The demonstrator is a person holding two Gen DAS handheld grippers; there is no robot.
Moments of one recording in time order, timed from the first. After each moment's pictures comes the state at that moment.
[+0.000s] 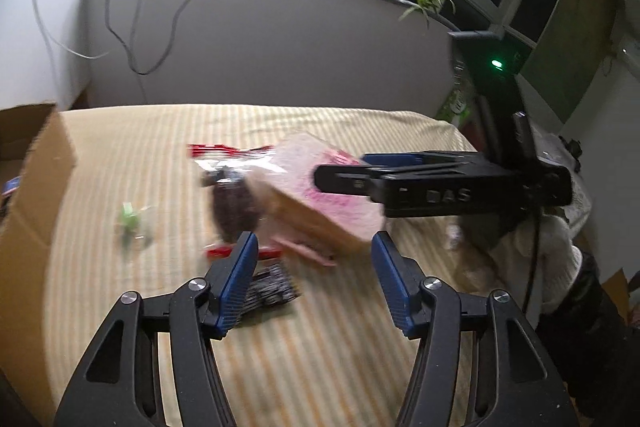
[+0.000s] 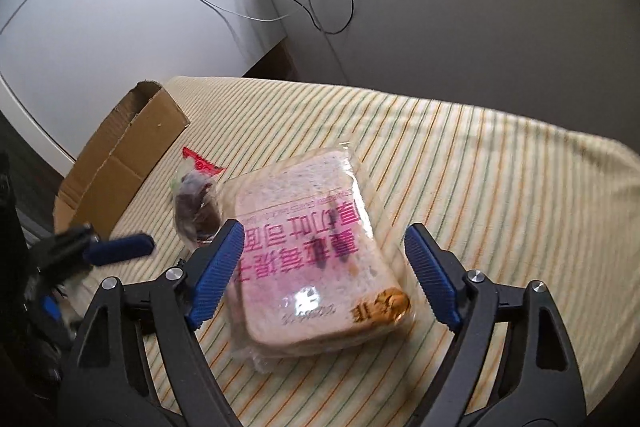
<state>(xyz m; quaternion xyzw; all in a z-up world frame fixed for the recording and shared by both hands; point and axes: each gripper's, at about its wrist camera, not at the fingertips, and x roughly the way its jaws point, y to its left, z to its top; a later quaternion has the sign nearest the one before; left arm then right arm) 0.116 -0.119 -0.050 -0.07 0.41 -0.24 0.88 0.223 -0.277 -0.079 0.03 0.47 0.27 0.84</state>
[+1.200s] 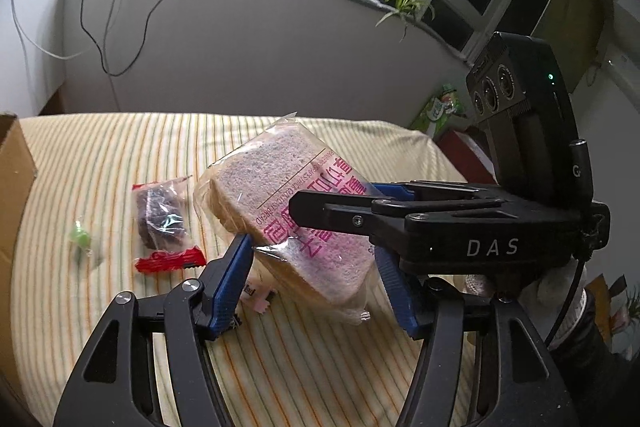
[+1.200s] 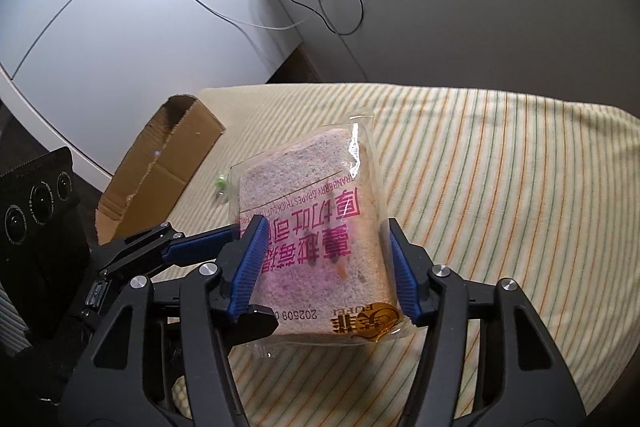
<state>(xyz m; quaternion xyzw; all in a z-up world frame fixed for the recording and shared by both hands) 0.122 -0.134 -0.042 -0.10 0.40 -0.28 0.87 0.194 -0.297 -0.059 0.08 0.47 0.29 0.83</state>
